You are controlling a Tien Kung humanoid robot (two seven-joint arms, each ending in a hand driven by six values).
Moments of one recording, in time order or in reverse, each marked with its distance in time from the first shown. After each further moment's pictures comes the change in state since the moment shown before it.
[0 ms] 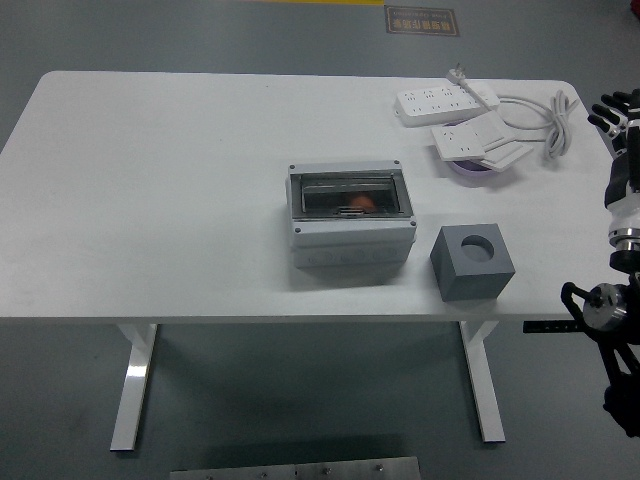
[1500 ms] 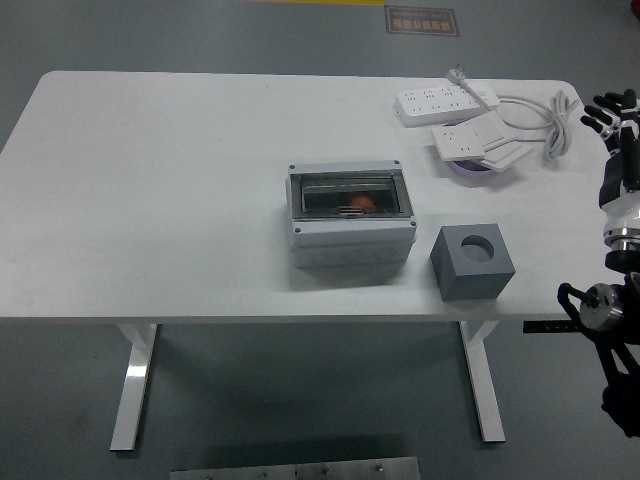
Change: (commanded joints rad) left arm 0.007 0.004 -0.004 -0.002 0.008 -0.002 0.005; right arm 0.002 0.000 -0.018 0.000 -0.001 0.000 -0.002
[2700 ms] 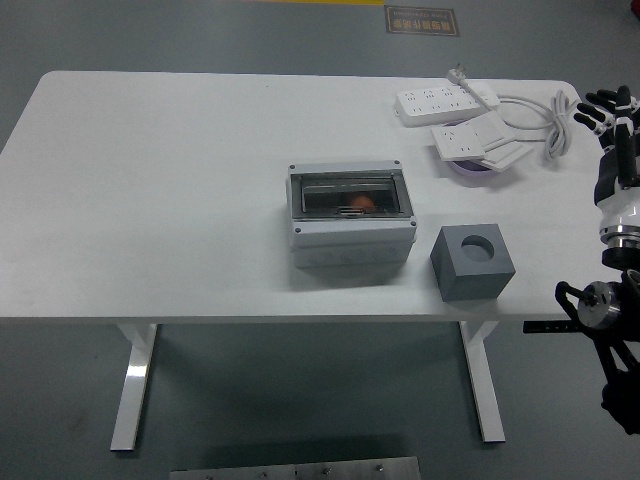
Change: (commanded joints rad) left arm 0.000 -0.004 -0.004 -0.001 0.011 -0.007 0.001; right arm 0.011 -0.010 -0.021 -0.003 0.001 0.004 0.000
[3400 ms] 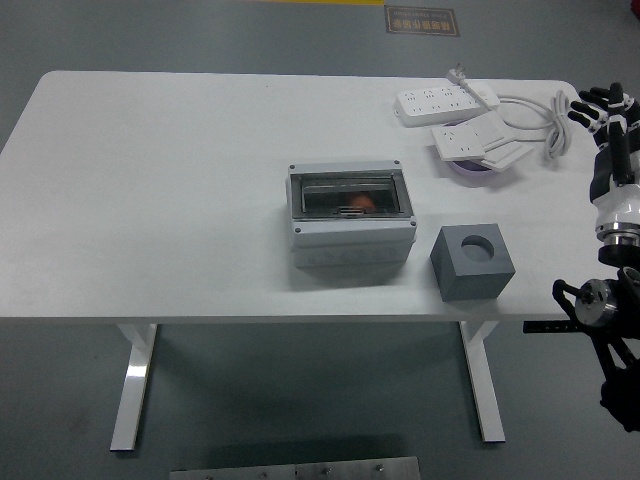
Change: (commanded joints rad) left arm -0.006 0.003 -0.005 0.000 0.011 -0.006 -0.001; right arm 0.011 -0.002 -0.014 -0.001 -0.009 -0.006 -0.006
